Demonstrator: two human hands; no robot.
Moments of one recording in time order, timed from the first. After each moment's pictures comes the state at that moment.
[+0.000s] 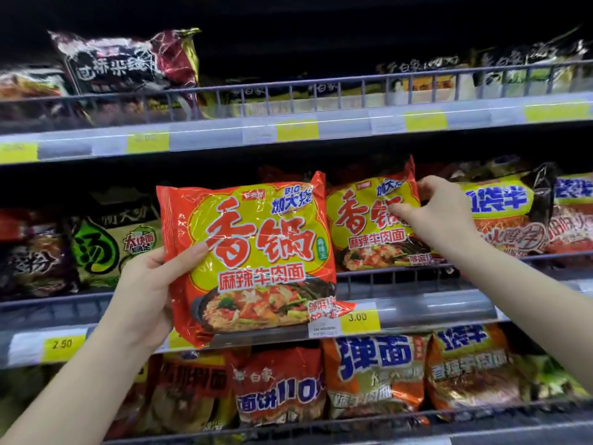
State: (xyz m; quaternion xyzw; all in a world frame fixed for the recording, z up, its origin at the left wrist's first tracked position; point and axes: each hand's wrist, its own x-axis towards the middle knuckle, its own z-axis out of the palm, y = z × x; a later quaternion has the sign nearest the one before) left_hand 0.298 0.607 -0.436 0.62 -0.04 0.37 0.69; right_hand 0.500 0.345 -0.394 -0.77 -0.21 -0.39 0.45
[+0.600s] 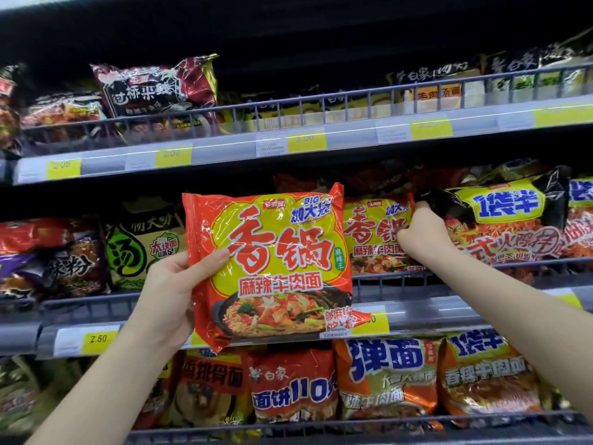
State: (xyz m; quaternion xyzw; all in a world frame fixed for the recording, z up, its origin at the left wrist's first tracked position) left_hand 0.283 0.592 -0.431 0.65 -0.02 0.36 0.67; right_hand 0.508 0.368 -0.403 -0.84 -0.16 -0.22 0.46
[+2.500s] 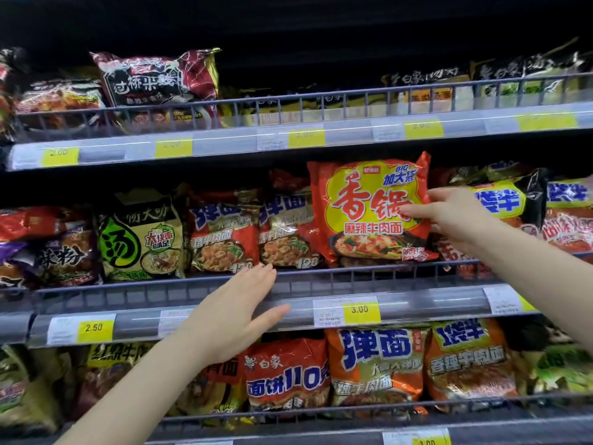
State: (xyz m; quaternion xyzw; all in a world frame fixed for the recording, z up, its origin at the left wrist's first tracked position) left_hand 0.317 0.595 -0.473 0.97 -0.01 0.23 -0.03; right_hand 0.480 0.322 -0.383 -0.69 -0.24 -0.07 0.68
